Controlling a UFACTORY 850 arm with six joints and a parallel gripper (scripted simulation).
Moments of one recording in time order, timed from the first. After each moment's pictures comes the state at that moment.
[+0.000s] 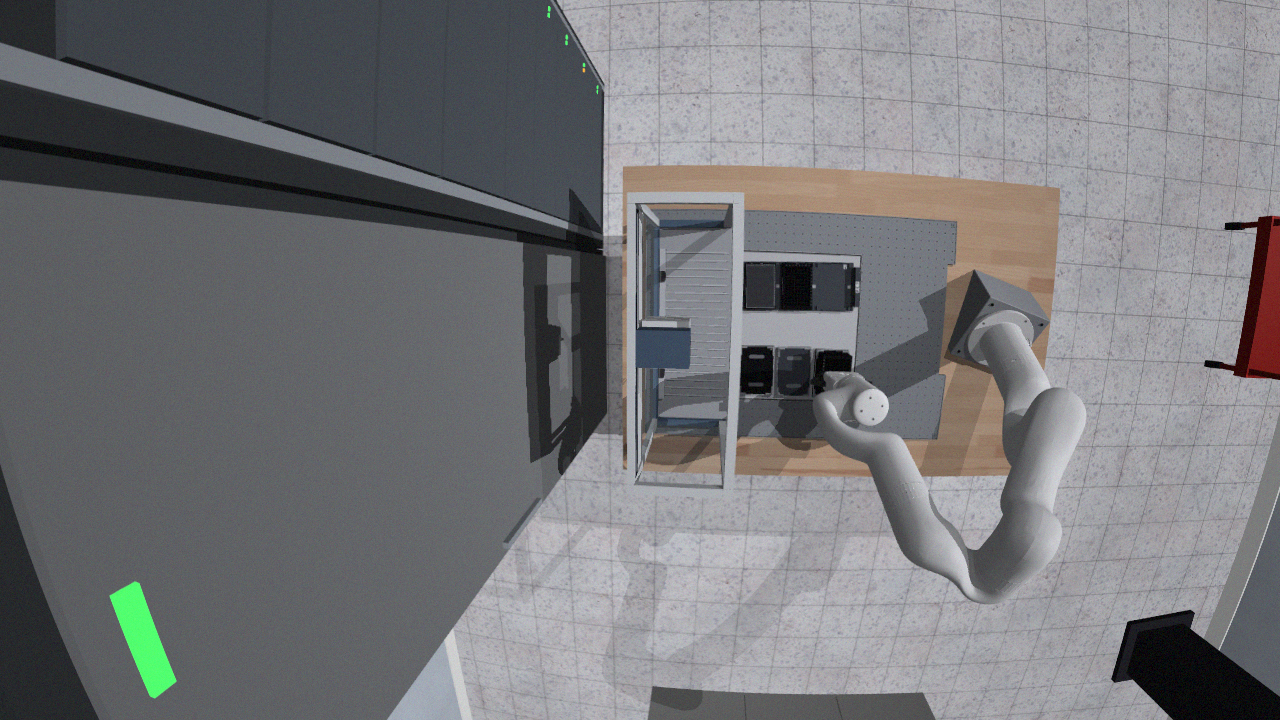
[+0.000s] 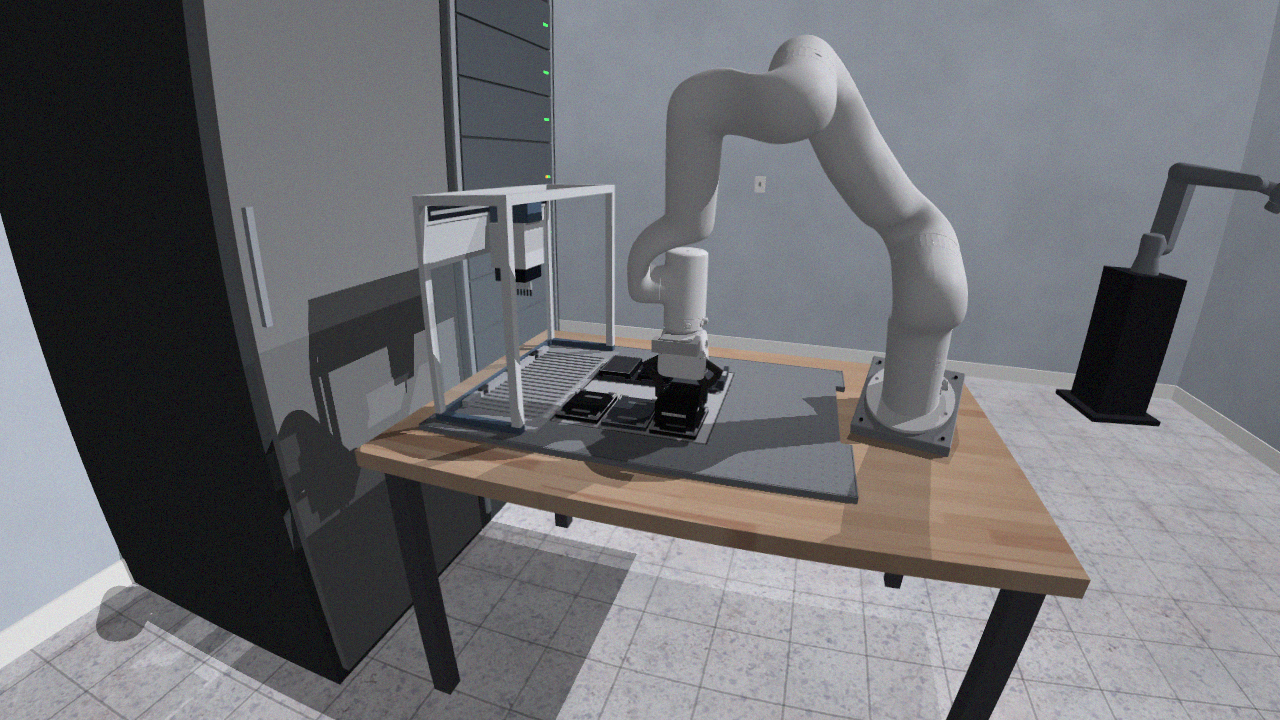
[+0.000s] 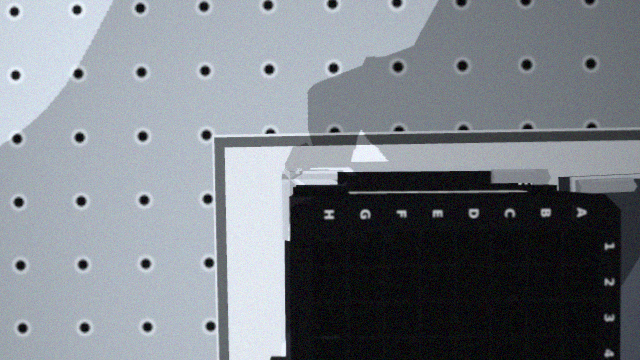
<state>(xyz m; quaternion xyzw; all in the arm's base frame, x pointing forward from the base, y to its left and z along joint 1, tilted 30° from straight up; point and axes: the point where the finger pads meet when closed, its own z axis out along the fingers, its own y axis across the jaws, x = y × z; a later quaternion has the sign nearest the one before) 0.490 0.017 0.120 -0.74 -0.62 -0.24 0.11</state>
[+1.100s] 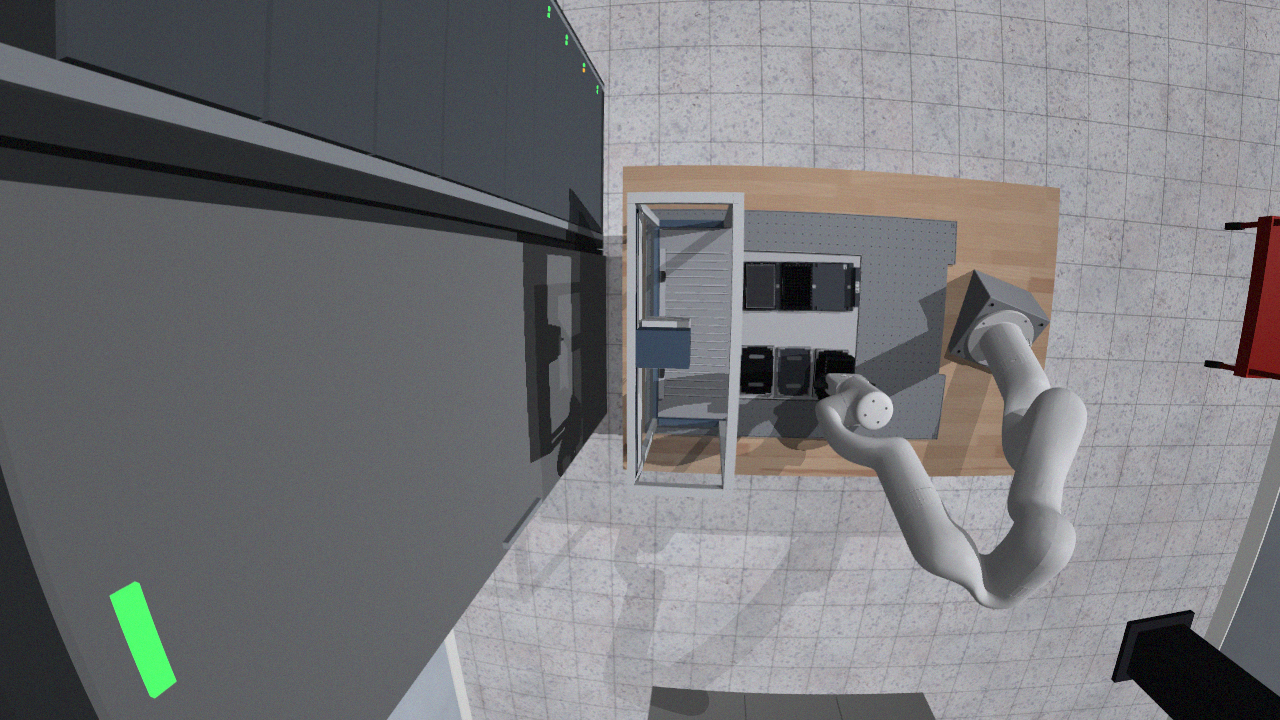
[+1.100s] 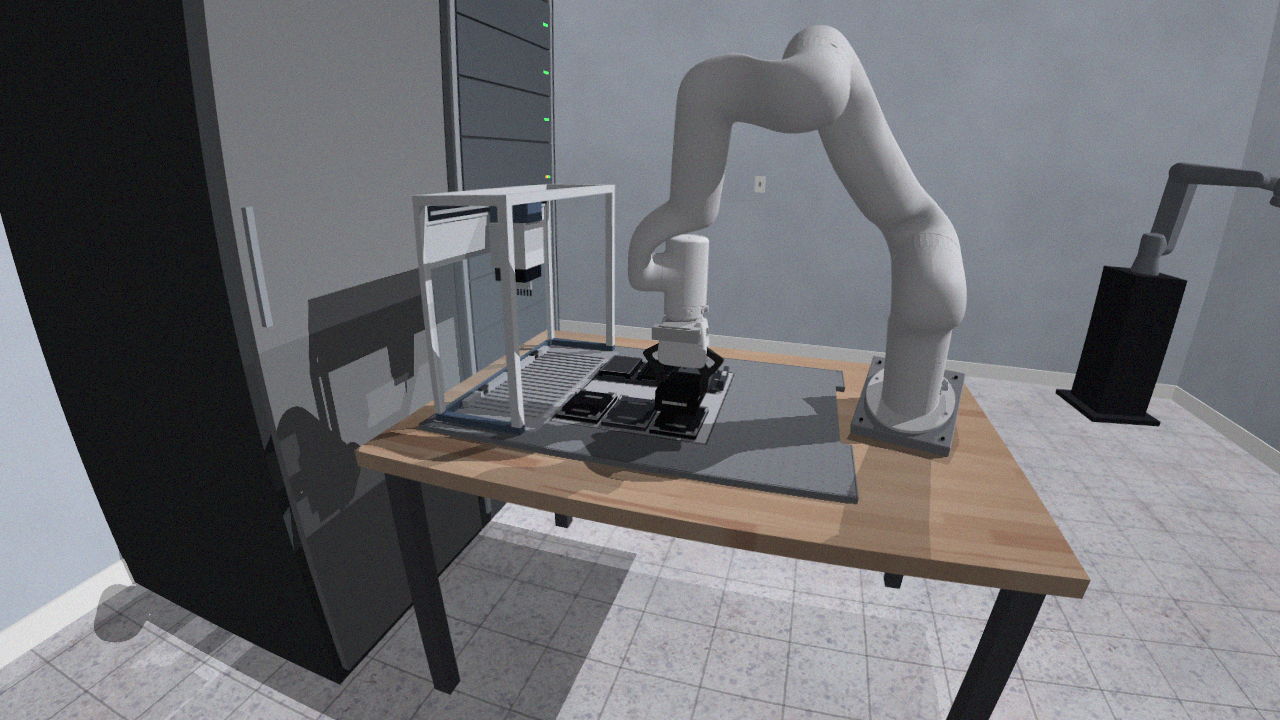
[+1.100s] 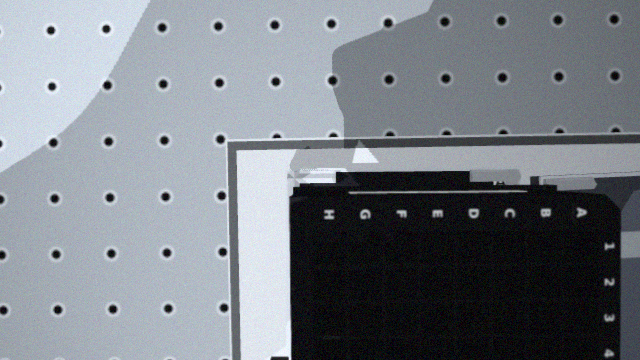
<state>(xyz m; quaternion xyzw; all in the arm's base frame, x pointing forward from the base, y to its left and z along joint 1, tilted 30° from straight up) 0.484 0.005 0.142 -0.74 -0.62 -0.24 0.11</state>
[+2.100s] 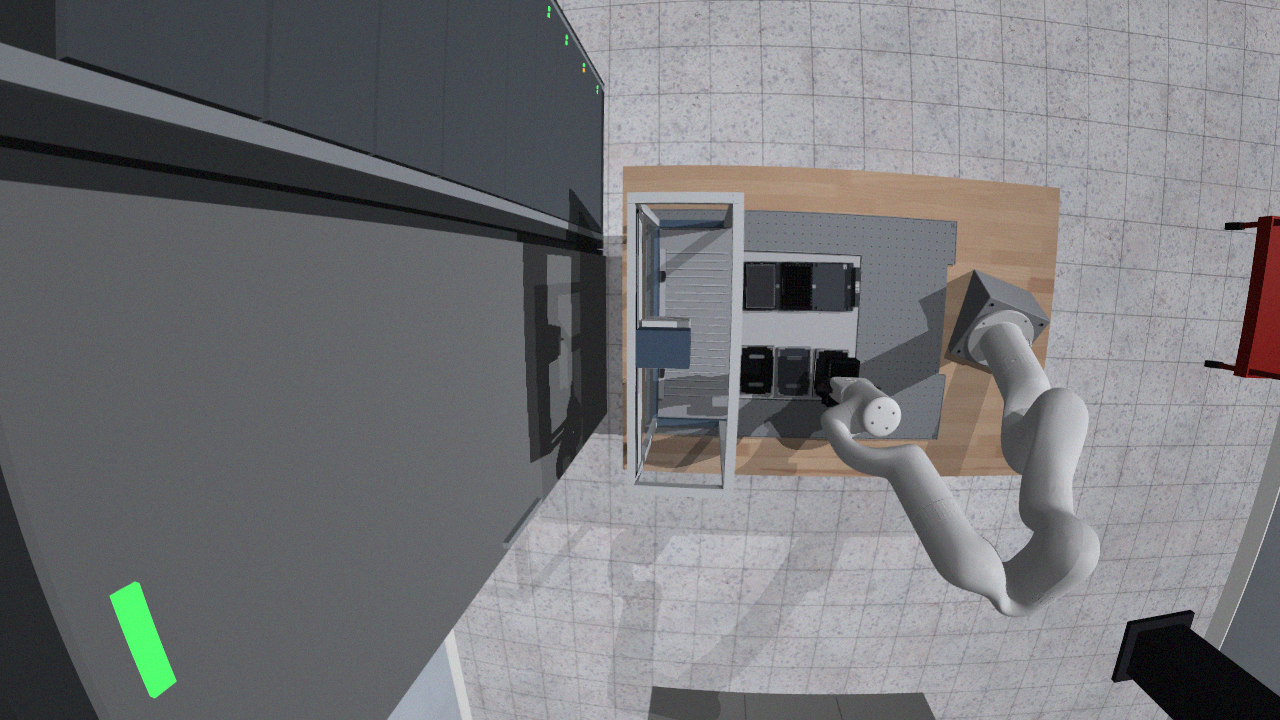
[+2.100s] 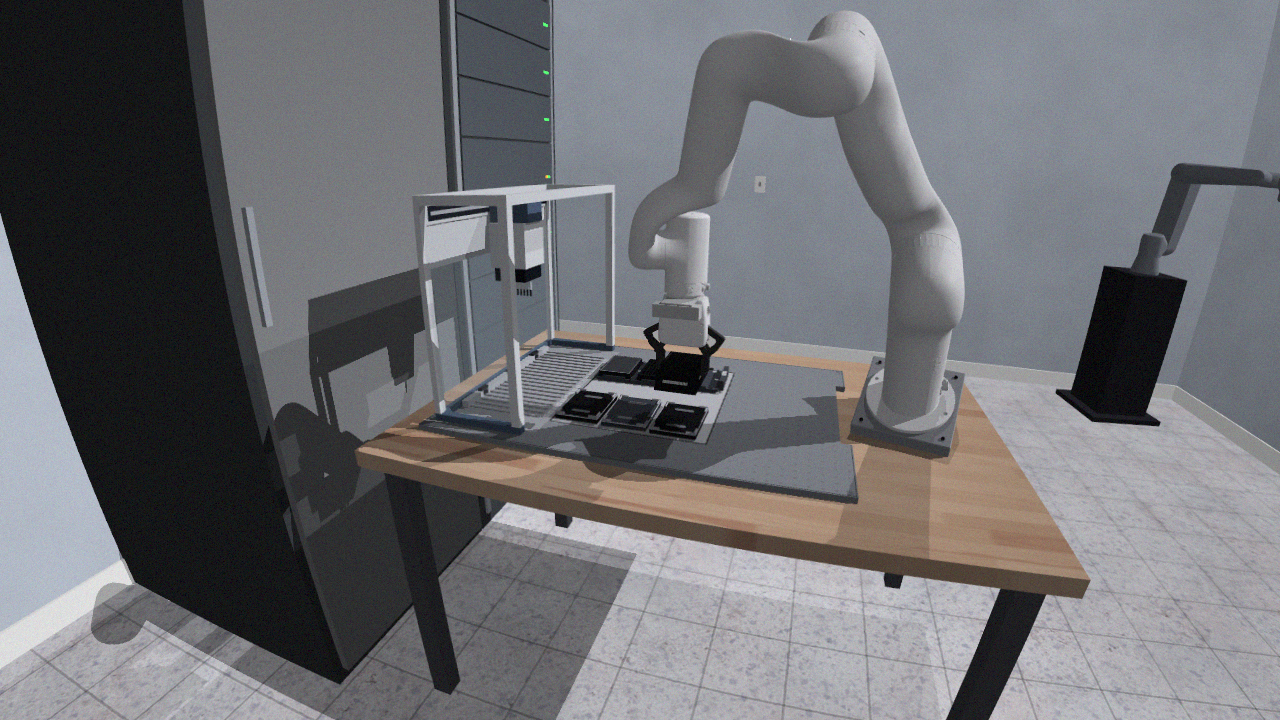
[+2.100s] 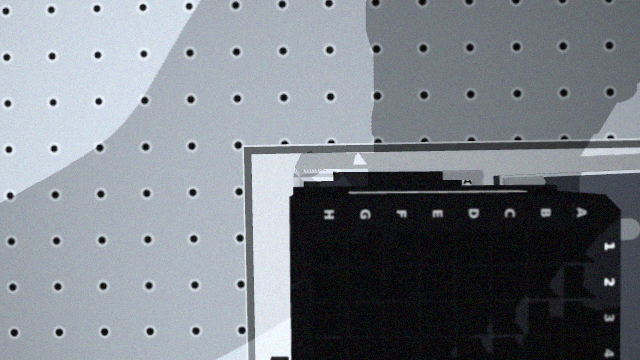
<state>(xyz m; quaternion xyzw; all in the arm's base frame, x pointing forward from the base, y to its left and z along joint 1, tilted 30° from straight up) 0.474 -0.015 0.182 -0.74 -0.62 -0.24 0.11</state>
